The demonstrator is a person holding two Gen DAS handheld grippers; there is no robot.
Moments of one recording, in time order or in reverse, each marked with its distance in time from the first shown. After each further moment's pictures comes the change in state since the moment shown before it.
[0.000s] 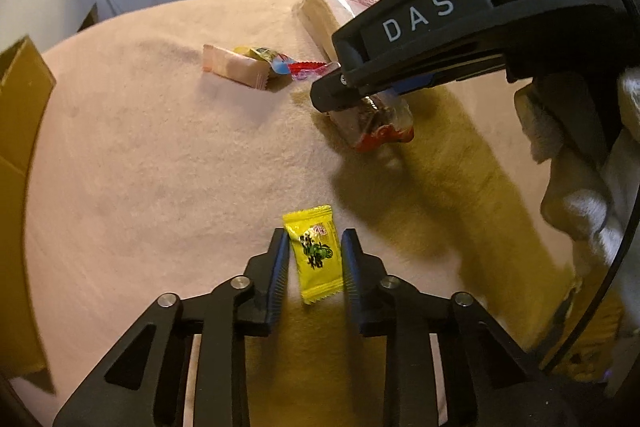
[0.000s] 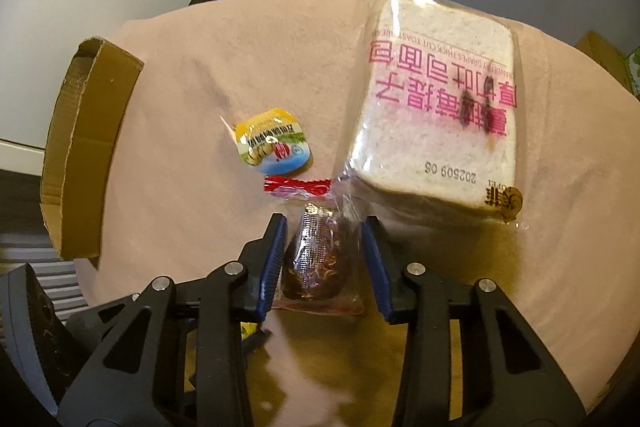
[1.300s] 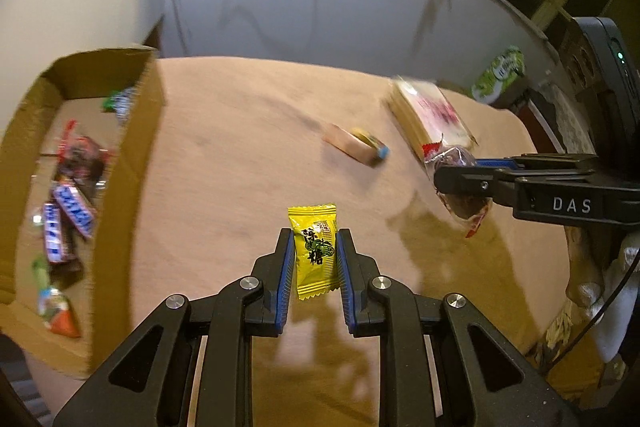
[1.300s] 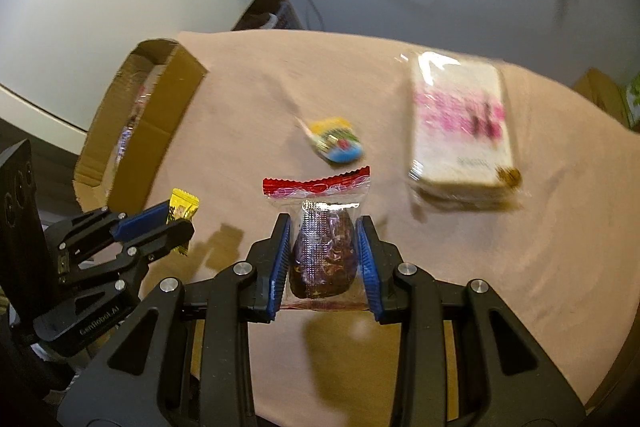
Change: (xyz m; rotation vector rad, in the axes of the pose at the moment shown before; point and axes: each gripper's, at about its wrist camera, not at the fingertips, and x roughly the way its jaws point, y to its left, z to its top) left arm -0.072 0.077 0.003 -0.184 -0.159 0.028; right arm -0.060 0.043 -0.031 -0.082 -0.145 0.035
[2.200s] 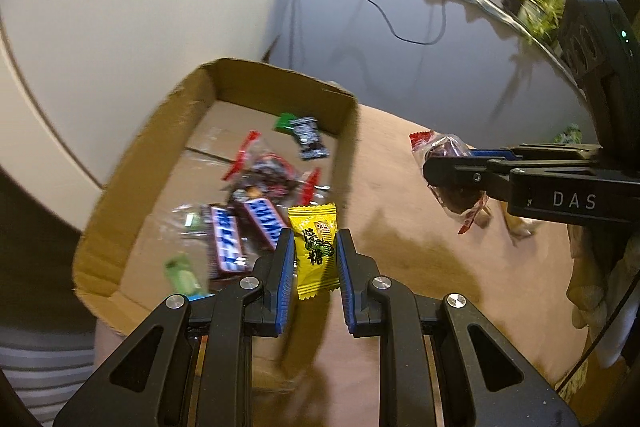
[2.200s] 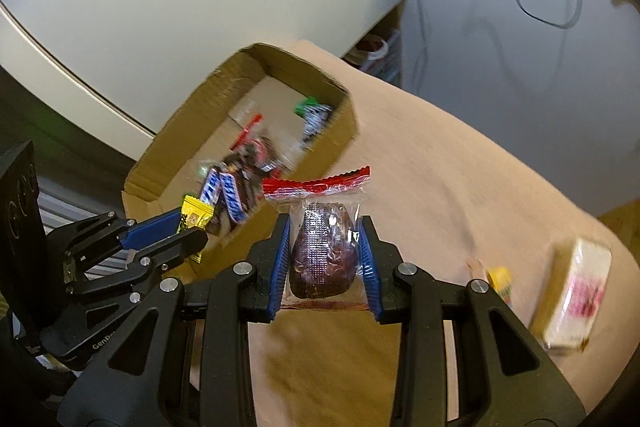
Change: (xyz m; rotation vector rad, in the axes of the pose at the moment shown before) left arm -0.057 0.120 -0.004 -0.202 -0.130 0.163; right arm 0.038 0.160 0.086 -0.311 -0.012 0.098
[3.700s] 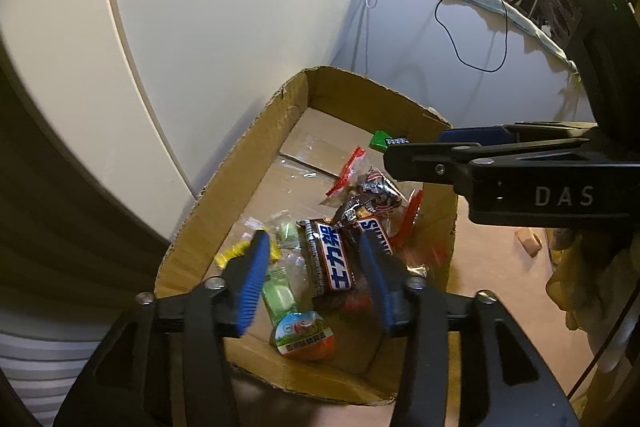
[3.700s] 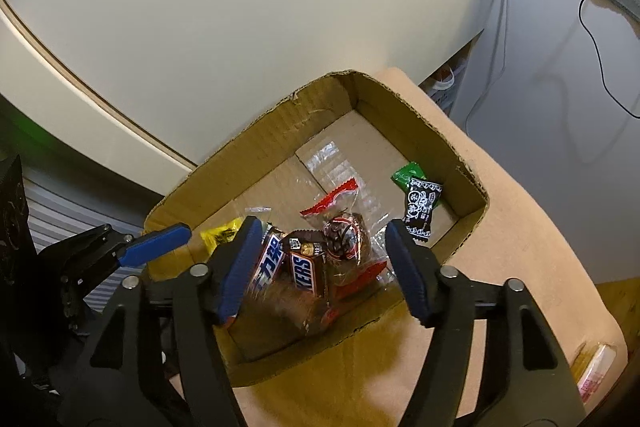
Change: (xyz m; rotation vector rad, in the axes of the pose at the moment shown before) left arm -0.003 0.059 0.008 -0.097 -0.025 0.121; right arm 0.051 0.077 0.059 -0.174 0.021 0.043
